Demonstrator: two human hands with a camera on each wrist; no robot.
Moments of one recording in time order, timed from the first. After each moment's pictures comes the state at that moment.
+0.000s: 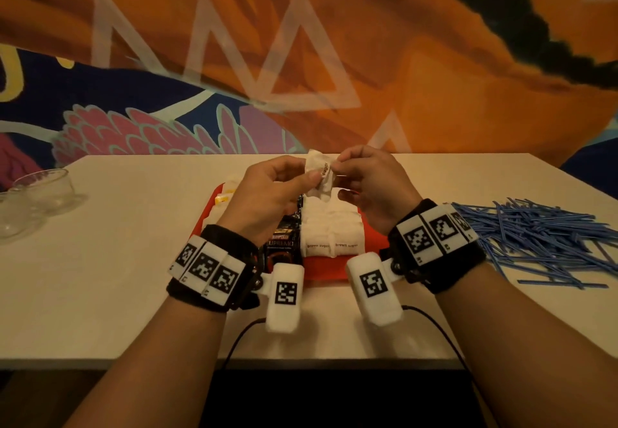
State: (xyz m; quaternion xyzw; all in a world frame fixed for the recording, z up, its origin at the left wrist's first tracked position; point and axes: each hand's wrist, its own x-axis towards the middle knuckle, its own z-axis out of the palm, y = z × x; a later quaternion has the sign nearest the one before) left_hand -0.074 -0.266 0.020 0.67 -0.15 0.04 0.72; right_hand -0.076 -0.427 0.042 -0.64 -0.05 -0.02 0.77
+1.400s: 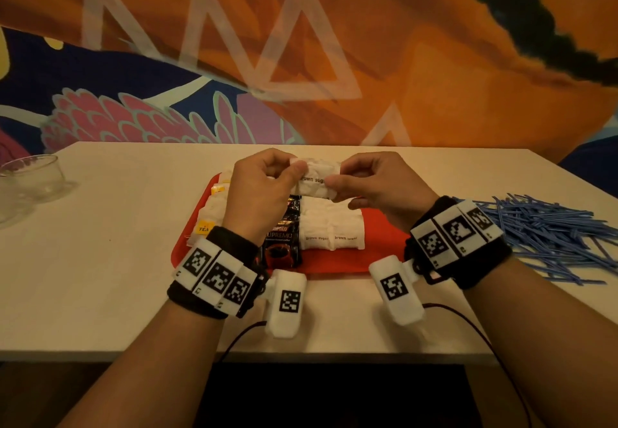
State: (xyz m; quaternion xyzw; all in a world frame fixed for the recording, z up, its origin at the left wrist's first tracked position) left_hand -0.068 -0.265 0.003 0.74 -0.10 0.22 0.62; right_hand -0.071 -0.447 0.027 -0.76 -0.11 -0.01 0.64
